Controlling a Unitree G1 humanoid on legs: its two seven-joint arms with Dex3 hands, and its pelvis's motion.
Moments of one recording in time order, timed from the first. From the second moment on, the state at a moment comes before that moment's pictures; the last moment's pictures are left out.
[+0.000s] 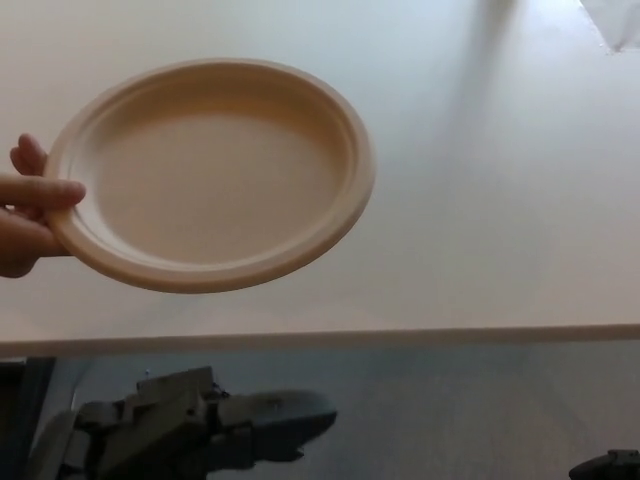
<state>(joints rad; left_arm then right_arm) 0.59 0.35 -0.05 -0.74 0.11 -0.82 -0.08 -0.27 -0.44 0.13 1.21 -0.23 -0.28 0.12</state>
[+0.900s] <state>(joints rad) 0.13 0.37 0.28 -0.71 0.21 -0.73 -0.04 -0.27 -0.44 0.13 1.22 -0.23 -0.29 0.13</state>
